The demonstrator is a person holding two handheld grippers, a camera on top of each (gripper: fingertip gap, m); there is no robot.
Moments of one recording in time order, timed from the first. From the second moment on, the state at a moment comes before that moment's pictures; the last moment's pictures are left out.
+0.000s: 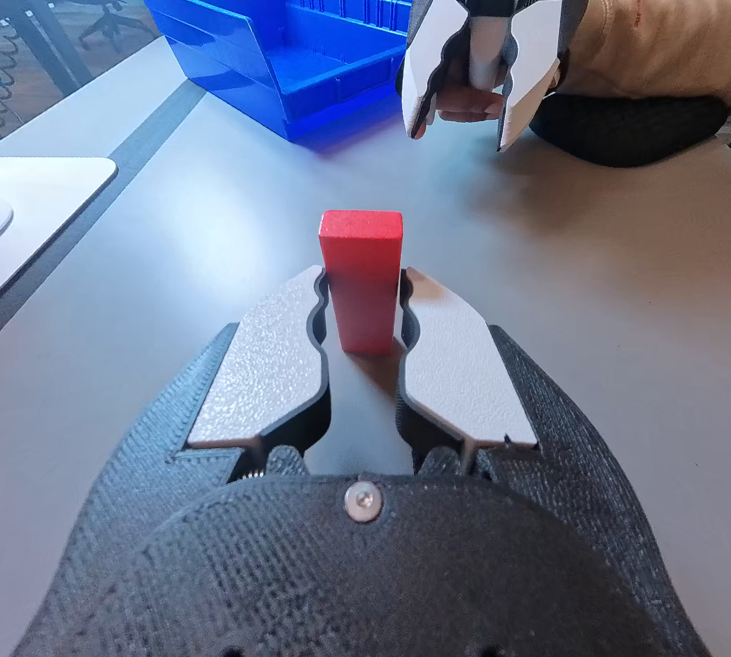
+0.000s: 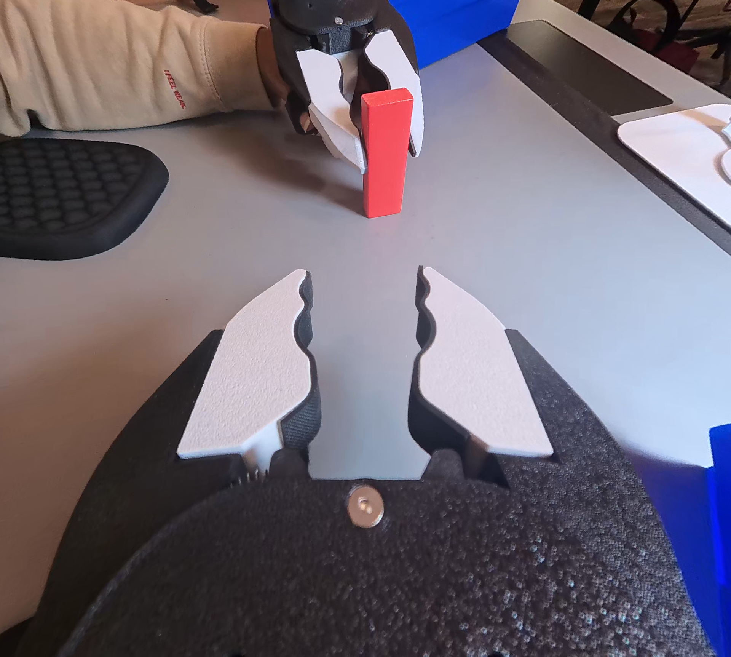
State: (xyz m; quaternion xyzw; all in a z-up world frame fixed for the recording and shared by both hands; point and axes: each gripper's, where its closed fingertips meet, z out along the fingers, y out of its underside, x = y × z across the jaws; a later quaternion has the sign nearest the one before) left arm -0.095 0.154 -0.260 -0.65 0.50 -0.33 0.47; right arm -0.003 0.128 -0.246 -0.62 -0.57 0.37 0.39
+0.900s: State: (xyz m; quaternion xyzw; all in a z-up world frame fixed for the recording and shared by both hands) left arm -0.098 0.155 -0.260 -0.65 0.49 -0.33 0.47; right arm -0.003 0.130 -0.251 -0.63 -0.57 0.37 0.38
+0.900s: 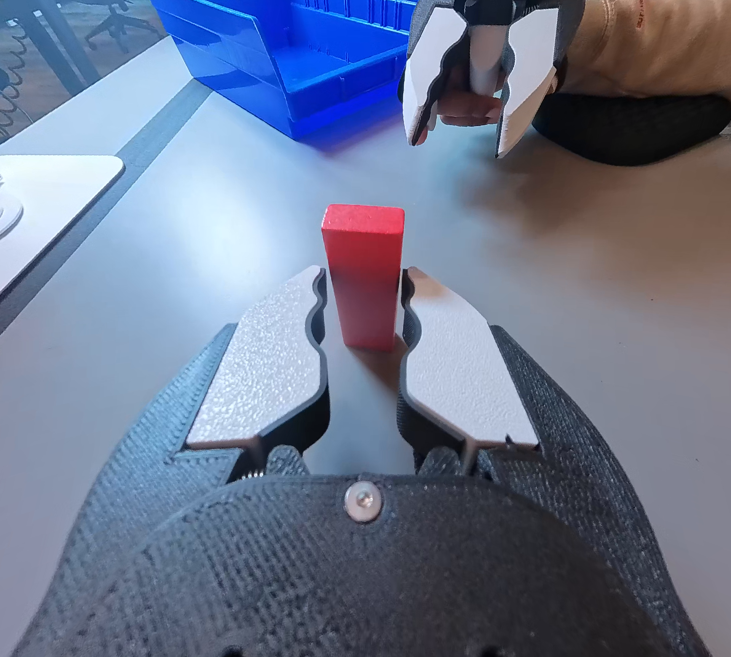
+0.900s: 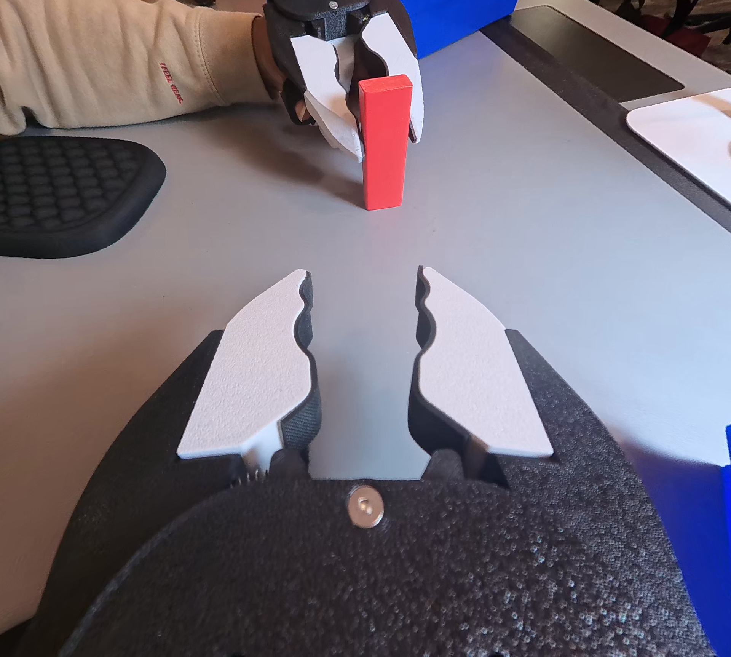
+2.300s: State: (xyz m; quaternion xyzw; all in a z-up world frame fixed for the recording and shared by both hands) left arm -0.381 0.238 -0.296 -0.96 0.05 -0.04 0.29; right arm 0.000 0.134 -0.255 -0.64 -0.56 0.38 0.37
